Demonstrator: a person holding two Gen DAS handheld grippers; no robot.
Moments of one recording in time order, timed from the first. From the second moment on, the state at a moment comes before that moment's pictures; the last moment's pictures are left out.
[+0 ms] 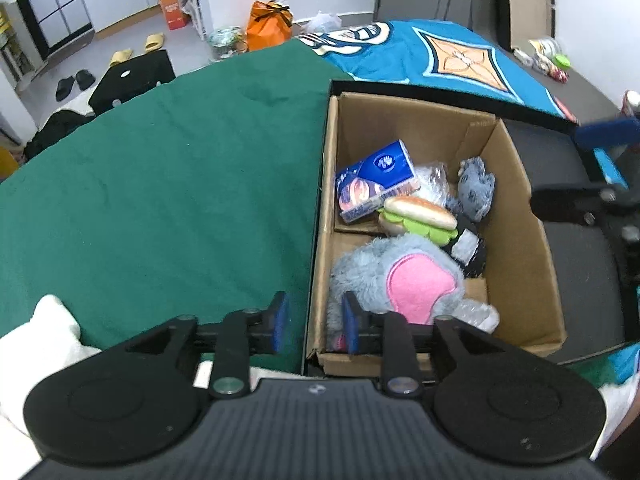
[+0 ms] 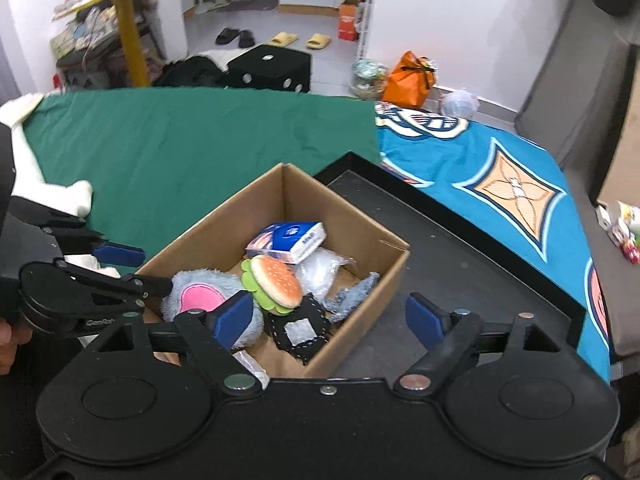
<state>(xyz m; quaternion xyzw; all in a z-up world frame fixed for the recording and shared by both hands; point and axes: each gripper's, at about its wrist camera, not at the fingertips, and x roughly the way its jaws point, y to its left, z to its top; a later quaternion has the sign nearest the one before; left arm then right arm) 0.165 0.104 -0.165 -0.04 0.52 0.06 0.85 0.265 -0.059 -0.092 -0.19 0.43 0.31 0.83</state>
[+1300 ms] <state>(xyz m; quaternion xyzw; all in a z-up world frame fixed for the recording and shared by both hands) 0.124 0.026 -0.032 -0.02 0.44 0.05 0.90 0.215 -0.224 -0.035 0.04 0.41 0.16 0.90</state>
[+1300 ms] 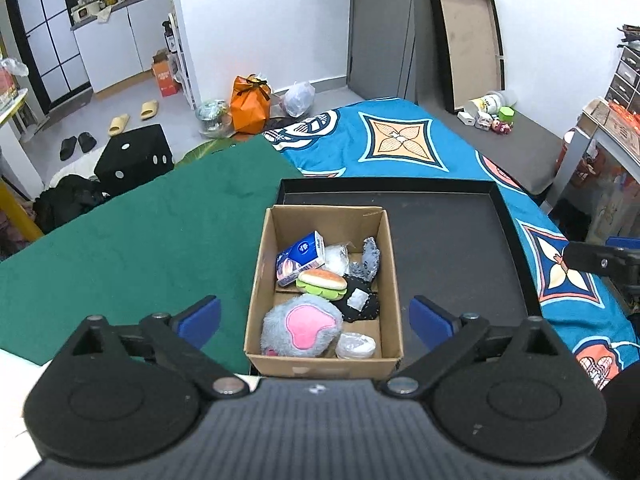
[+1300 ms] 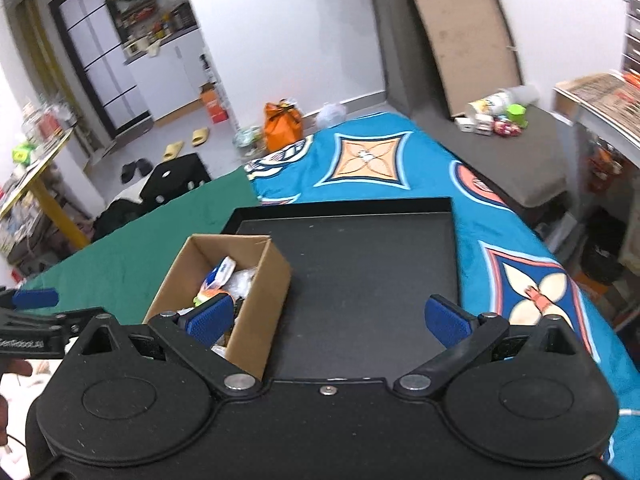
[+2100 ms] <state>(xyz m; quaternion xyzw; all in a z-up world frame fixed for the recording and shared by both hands) 0.061 0.001 0.031 -0.01 0.38 0.04 0.92 0.141 -0.257 0.012 0.07 0.36 0.13 0.92</state>
